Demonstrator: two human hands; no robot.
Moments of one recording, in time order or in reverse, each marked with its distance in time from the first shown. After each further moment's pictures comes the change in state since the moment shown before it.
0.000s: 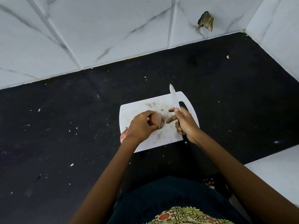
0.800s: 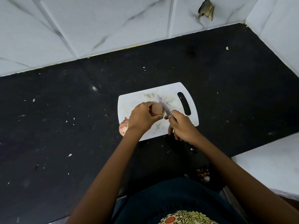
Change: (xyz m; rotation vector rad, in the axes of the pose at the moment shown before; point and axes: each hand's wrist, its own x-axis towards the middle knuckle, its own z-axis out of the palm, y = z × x) left_hand -0.008 0.012 0.005 0.073 0.078 -0.011; right_hand -0.042 0.008 0.010 -0.535 -0.099 -0.144
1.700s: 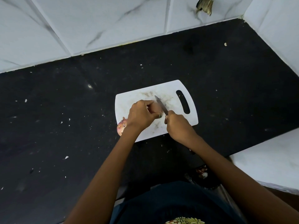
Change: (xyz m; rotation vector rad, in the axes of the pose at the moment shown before) left_hand 0.007 0.004 -0.005 -0.088 -0.039 -0.049; right_hand -0.002 -0.024 0.008 -0.427 0.032 0.086
